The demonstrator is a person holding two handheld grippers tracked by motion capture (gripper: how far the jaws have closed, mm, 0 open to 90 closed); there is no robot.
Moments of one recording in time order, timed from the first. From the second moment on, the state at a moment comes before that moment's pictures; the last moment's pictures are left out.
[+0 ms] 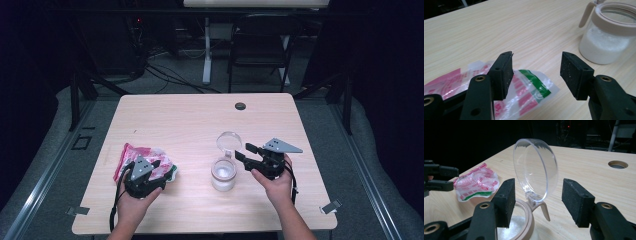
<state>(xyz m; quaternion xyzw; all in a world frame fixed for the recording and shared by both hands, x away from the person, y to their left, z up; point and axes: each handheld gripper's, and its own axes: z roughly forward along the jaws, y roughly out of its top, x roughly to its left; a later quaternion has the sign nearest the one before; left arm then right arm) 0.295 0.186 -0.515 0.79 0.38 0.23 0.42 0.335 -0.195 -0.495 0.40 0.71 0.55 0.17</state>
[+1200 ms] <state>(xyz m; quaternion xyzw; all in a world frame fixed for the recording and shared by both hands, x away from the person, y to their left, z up) 0.275 0.205 -0.529 0.79 0.40 0.24 0.40 0.364 -0.181 -0.499 0.39 0.73 0.54 0.16</state>
